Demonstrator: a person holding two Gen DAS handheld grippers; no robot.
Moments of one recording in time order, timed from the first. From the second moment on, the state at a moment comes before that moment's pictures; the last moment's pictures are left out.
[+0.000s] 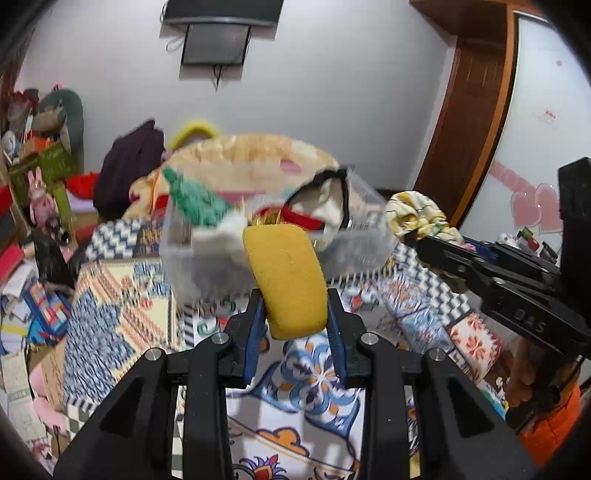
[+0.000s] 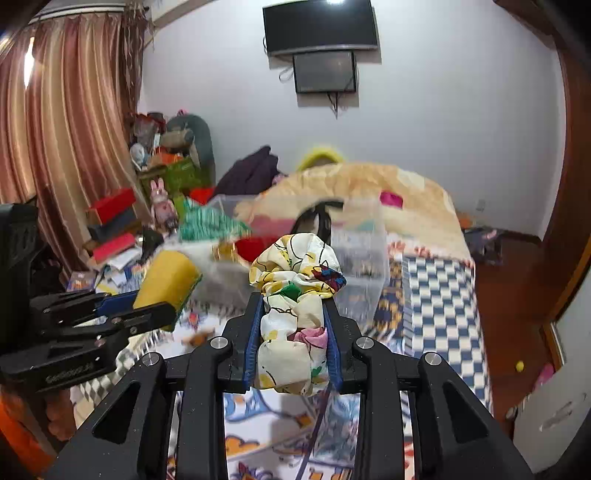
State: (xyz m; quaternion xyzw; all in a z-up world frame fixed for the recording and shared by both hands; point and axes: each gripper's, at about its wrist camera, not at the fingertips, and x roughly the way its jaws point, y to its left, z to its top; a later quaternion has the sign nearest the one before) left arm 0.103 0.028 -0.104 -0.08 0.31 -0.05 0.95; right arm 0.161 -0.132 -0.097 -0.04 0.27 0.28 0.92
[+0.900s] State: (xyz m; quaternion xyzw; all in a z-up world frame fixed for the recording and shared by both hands) left arm 0.208 0.046 -0.081 -0.08 0.29 -0.02 0.95; right arm 0.225 -0.091 -0.091 -0.04 0.26 0.29 0.92
